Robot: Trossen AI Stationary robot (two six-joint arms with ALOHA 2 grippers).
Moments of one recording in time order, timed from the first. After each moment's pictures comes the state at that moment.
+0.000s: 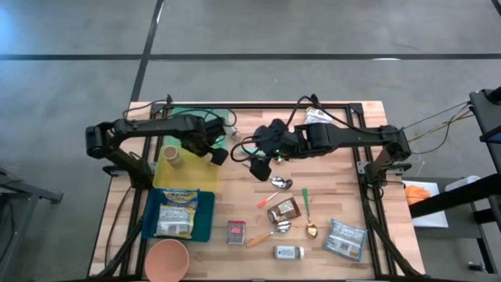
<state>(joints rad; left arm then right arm) 0.35 1.53 1.05 -0.95 0.11 -0.72 0.08 1.75 1.85 -0.89 0.34 0.41</state>
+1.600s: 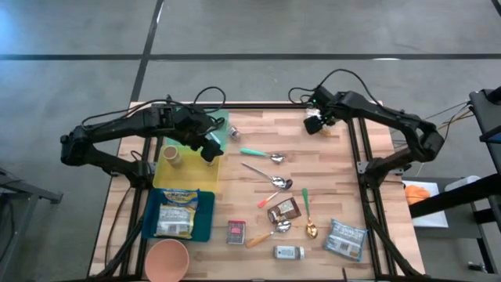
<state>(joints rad) 0.24 1.24 1.25 -0.94 0.13 -0.65 -0.69 1.41 1.07 -0.95 0.25 0.44</state>
